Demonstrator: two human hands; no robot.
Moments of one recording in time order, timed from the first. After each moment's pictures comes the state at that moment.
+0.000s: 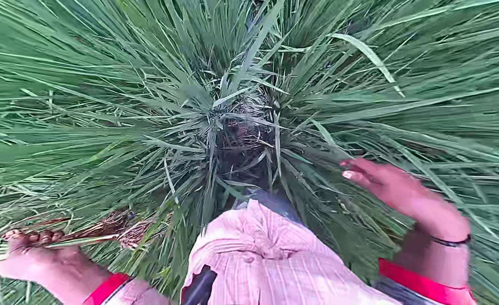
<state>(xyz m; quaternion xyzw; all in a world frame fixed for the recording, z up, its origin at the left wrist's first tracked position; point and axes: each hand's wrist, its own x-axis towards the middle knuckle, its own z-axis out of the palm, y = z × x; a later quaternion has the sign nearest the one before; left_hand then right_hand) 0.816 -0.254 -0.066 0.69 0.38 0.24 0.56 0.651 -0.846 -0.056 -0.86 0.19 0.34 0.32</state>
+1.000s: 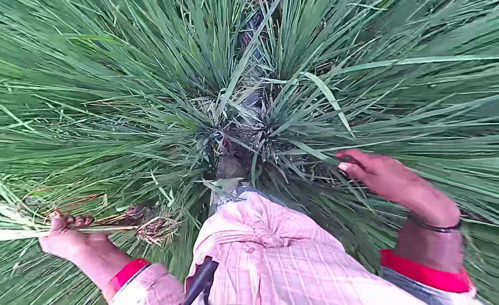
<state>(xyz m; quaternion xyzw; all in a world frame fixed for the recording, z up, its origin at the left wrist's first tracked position) 0.810 -0.375 -0.078 0.67 0.39 0.26 0.58 0.699 -0.961 -0.062 -0.90 0.14 0.30 0.29</state>
